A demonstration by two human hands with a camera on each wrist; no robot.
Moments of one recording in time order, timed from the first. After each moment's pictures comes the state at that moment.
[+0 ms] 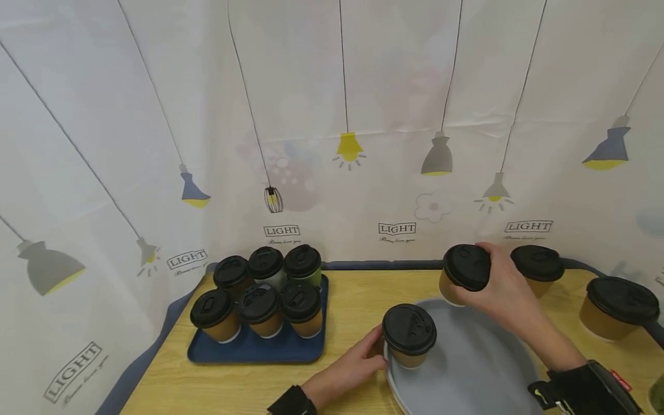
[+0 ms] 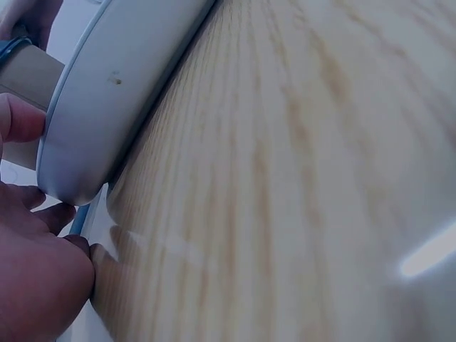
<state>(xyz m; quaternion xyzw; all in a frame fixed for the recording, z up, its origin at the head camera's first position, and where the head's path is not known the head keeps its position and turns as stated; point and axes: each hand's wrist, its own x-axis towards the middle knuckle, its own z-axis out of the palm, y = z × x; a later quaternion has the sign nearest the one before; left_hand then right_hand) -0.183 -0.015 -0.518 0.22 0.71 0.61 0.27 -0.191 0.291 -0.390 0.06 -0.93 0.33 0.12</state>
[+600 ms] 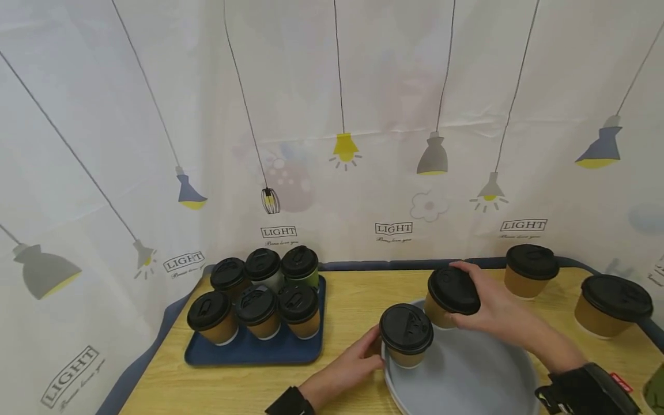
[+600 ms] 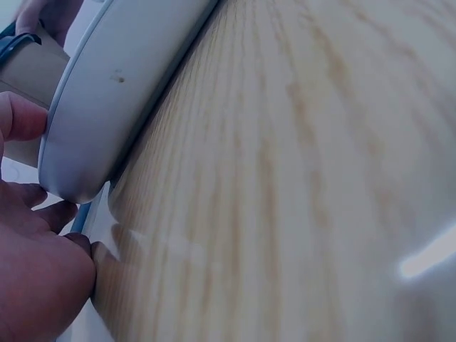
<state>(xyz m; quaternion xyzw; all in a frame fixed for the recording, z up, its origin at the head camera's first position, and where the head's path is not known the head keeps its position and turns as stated) -0.185 -0.015 -0.520 0.22 0.71 0.61 0.27 -0.185 0.299 -0.410 0.18 -0.92 0.33 0.04</state>
